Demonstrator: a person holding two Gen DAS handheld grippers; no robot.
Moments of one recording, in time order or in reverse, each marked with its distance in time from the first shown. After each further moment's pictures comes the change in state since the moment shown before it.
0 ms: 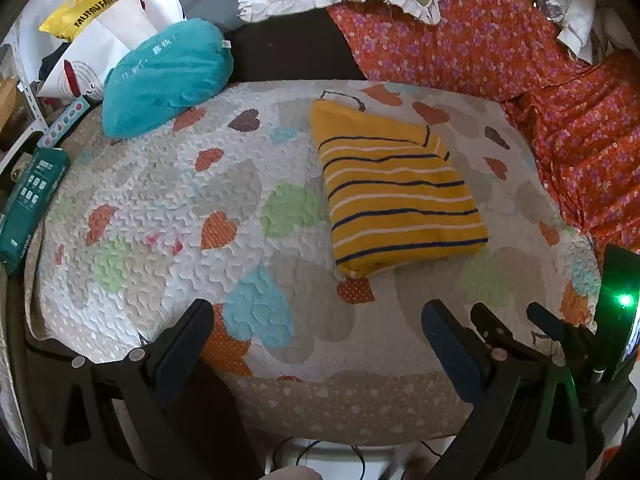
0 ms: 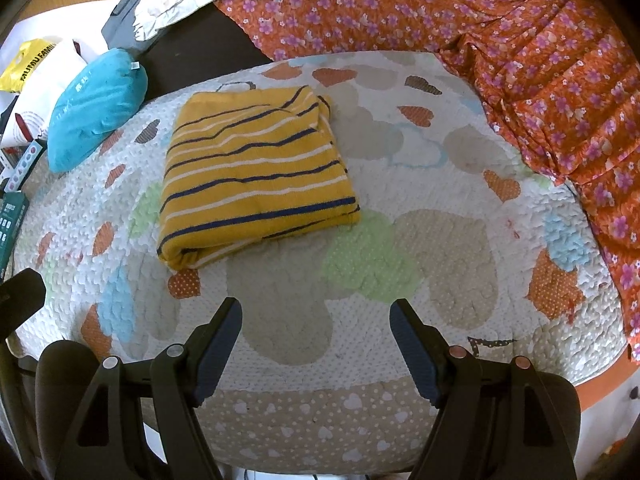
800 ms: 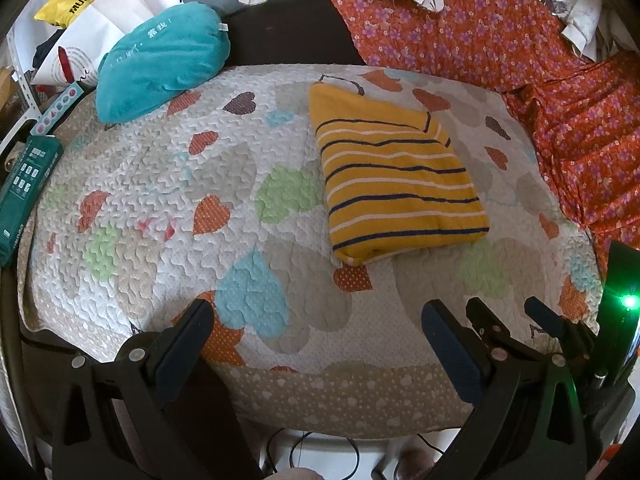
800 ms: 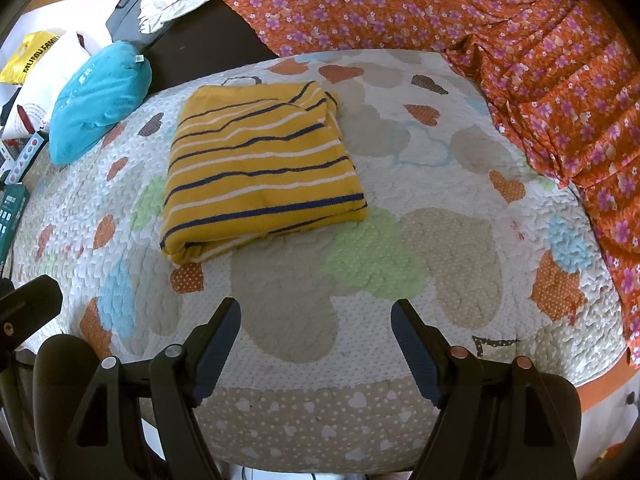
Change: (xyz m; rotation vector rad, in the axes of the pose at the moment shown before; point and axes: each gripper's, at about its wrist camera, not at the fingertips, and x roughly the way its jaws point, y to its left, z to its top) left arm 0.010 0.003 -0.003 -0.009 0.049 -0.019; right arm 0.002 0.005 -0.001 -0.022 0.009 0.001
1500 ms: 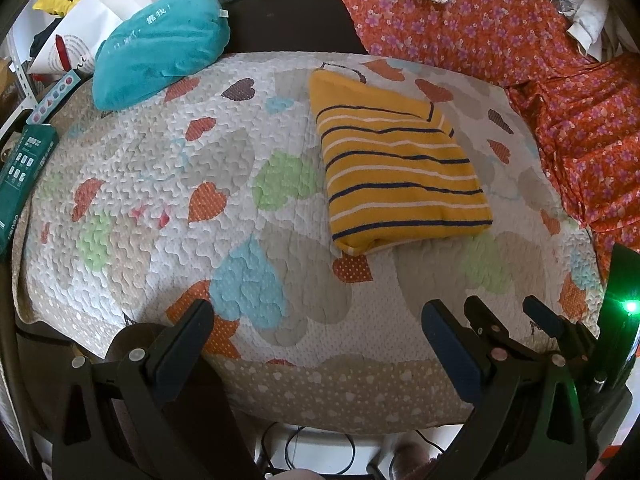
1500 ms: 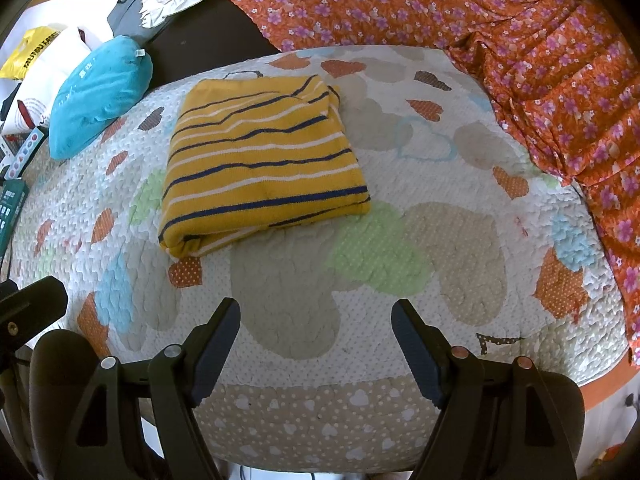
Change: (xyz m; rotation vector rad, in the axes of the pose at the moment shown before) left arm 0.010 0.003 -0.003 -0.015 0.040 -0.015; right arm 0.006 0.000 -0.003 -0.013 0.011 0.003
